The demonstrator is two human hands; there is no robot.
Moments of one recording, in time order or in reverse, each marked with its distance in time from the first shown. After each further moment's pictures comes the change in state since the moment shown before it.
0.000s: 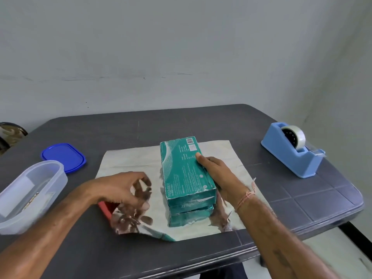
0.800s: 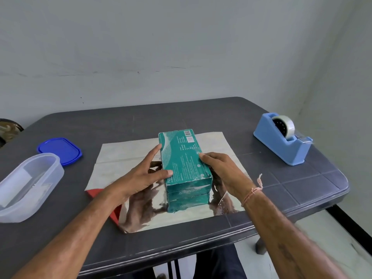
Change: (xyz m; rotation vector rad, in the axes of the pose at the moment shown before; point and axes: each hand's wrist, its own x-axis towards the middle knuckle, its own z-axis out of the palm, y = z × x) left_hand 0.022 0.041 0.056 -0.491 0.256 0.084; right_hand -0.025 0.011 -0.029 -0.113 0.018 -0.095
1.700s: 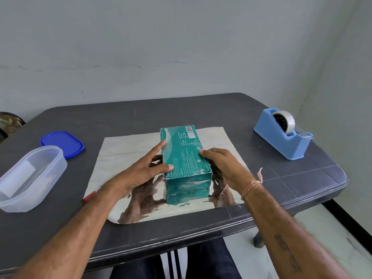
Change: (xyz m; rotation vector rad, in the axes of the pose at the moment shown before) left_hand -0.011 0.009 0.007 -0.021 0.015 -0.045; right_hand 0.003 0.005 0.000 -0.052 0.007 0.047
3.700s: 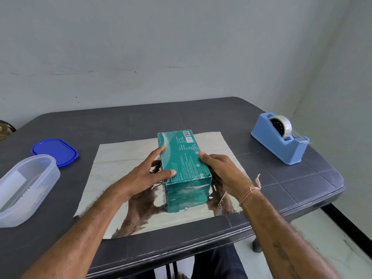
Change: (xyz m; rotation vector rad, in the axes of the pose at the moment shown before) left_hand 0.019 -0.004 -0.001 0.123 0.012 0.041; right_hand 0.001 -0.002 0.001 0.044 0.023 0.037
